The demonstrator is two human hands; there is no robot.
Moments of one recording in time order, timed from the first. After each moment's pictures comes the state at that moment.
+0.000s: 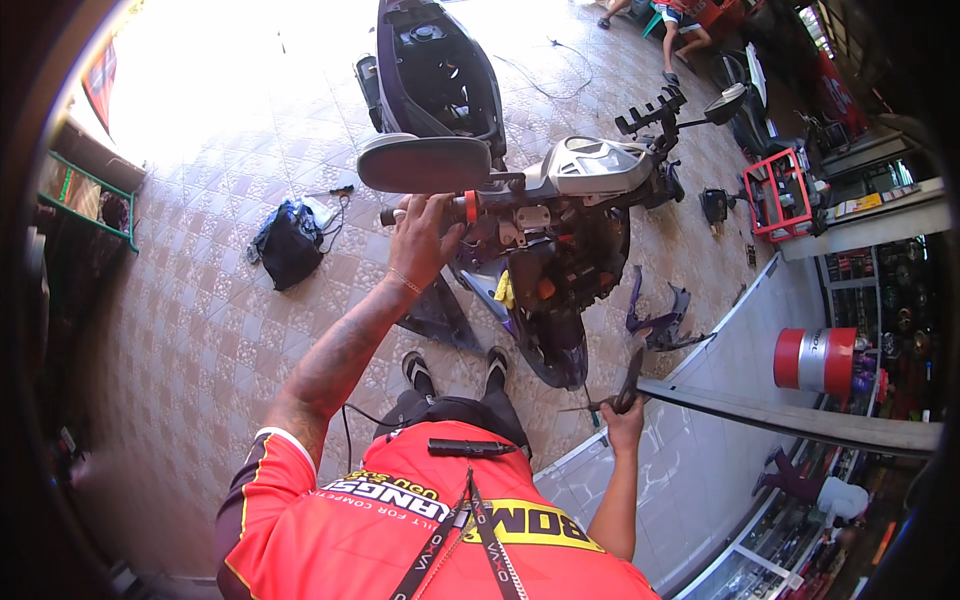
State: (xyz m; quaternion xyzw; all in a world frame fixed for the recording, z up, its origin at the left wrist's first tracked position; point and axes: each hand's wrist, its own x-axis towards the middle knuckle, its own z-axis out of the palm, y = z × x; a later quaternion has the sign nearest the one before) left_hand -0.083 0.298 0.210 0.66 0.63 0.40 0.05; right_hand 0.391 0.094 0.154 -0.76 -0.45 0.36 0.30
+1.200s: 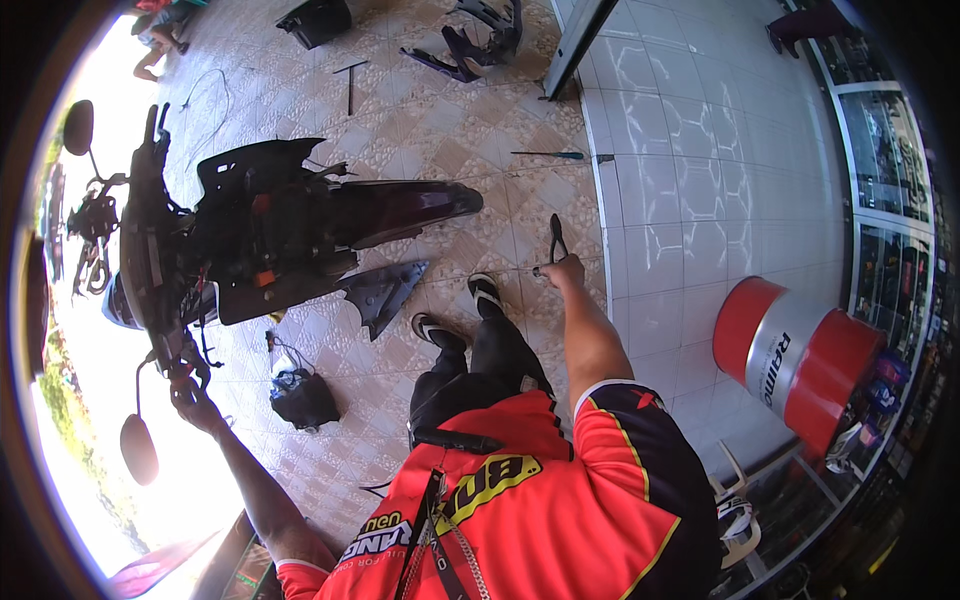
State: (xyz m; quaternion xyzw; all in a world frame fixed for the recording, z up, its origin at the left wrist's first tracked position) left_hand -0.078 0.339 0.150 0.68 0.63 0.35 0.09; right_hand 0.517 -0.164 -0.173 -0.86 0.13 0.42 0.26
